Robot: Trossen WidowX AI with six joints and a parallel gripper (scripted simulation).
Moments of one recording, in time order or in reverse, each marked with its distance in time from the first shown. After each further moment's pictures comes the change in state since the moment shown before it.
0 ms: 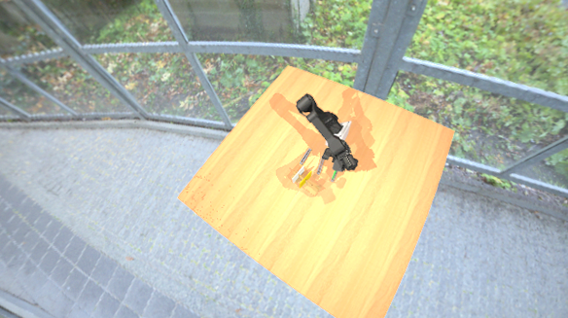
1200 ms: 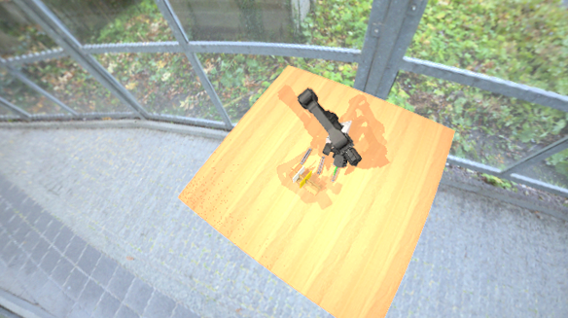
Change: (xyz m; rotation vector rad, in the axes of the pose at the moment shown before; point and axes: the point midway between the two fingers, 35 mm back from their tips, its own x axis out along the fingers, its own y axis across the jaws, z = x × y) arm -0.067 0.000 0.007 0.018 -0.001 0.014
